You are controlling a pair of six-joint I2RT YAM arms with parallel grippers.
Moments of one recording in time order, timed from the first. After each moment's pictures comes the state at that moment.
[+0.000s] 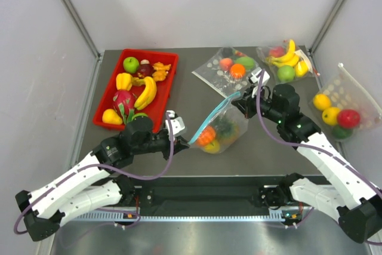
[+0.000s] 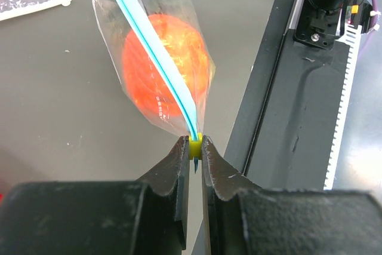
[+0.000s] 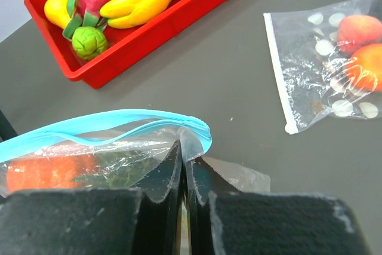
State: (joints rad) left arm -0.90 0.75 0.79 -0.46 0.32 0.07; right arm 0.49 0.93 0.86 -0.19 -0.29 0.06
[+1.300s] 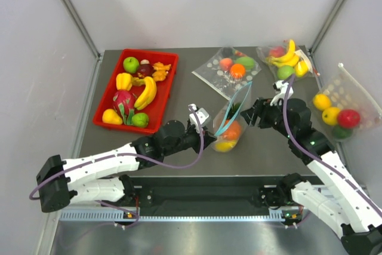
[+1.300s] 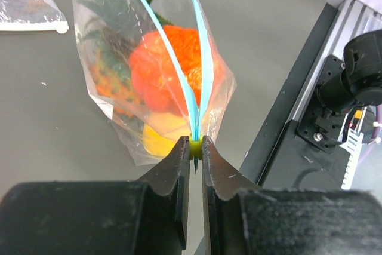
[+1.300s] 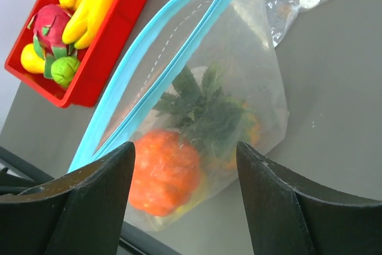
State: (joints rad) left arm -1.10 1.09 0.72 0.10 -0.01 -0.24; right arm 0.44 0.73 0.77 -0.40 -0.08 0.44
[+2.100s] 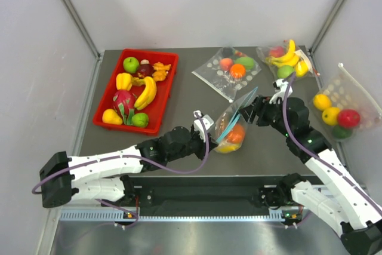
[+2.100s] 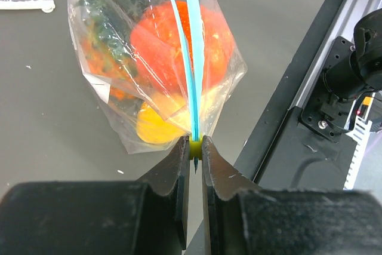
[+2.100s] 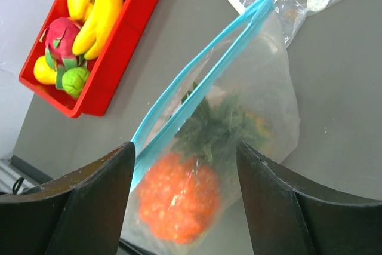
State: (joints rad) left arm -1.16 1.13 0.69 0.11 -0.08 -0.26; right arm 0.44 0.74 0.75 -0.35 -0.08 0.49
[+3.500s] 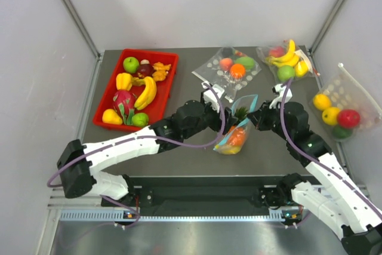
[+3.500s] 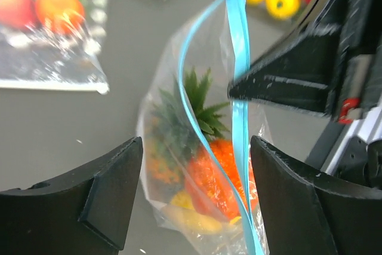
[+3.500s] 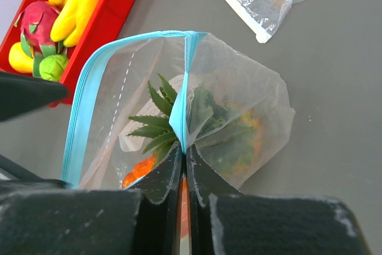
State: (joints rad) left arm -1.07 1.33 1.04 0.11 -0.17 -0.24; right arm 0.44 0.71 0.70 -0.37 -0.06 0.44
